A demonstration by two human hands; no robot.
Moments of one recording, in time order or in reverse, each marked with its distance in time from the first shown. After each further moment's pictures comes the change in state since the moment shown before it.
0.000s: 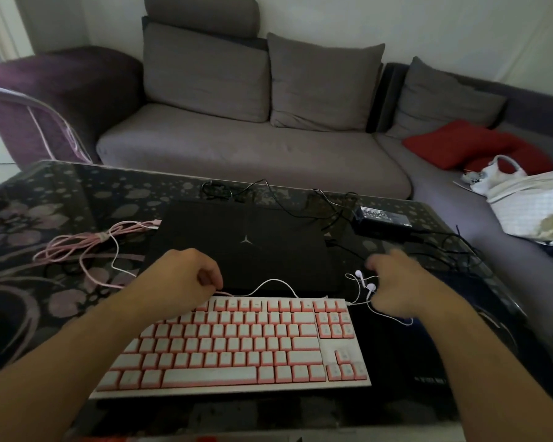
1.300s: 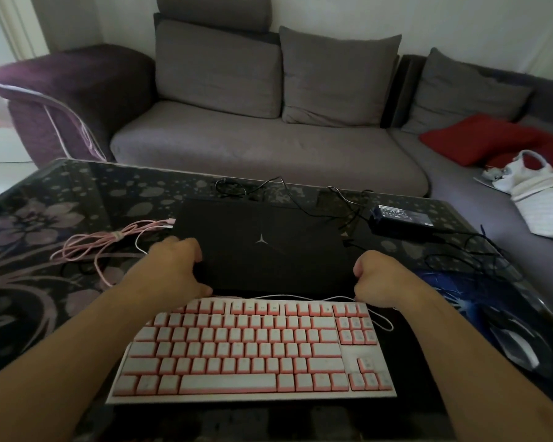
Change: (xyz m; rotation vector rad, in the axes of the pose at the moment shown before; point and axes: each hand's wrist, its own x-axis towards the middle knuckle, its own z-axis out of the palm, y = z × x) left_hand -0.001 -0.013 -0.021 0.105 0.029 -0.350; right_hand 0.048 -0.045 0.021 0.195 -0.045 0.017
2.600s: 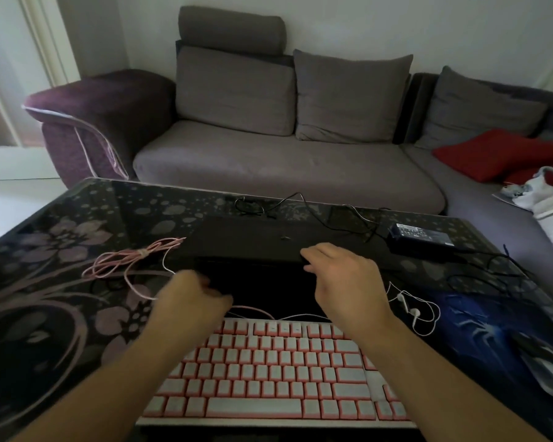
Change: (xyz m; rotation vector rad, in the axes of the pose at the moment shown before) left_hand -0.028 -0.003 0.017 -0.606 0.189 -0.141; right_hand -0.019 -0.074 0.035 -0.120 0.776 -0.750
